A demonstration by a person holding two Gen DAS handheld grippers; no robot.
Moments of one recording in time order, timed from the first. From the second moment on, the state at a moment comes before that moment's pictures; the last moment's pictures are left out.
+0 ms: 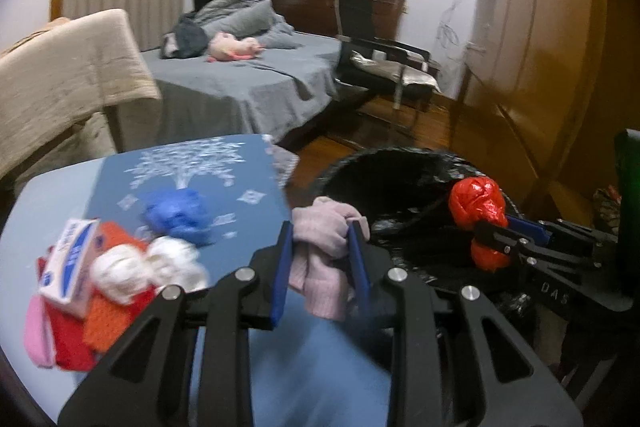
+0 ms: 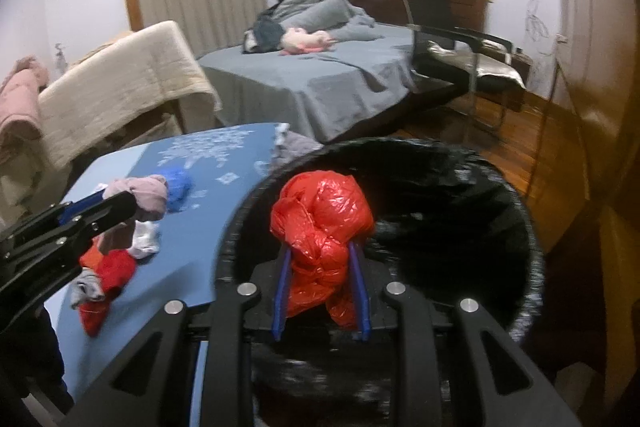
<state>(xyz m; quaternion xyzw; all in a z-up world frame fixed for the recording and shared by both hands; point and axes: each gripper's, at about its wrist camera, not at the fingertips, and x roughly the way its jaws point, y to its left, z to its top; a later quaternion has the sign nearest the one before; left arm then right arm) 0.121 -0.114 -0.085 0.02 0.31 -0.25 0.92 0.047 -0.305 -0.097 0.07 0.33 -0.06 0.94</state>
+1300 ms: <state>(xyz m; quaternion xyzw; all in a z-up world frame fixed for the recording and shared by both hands) 0.106 0.019 -0.099 0.03 0.32 -0.10 0.94 0.056 -0.226 -0.107 0.06 0.33 -0.01 0.94</state>
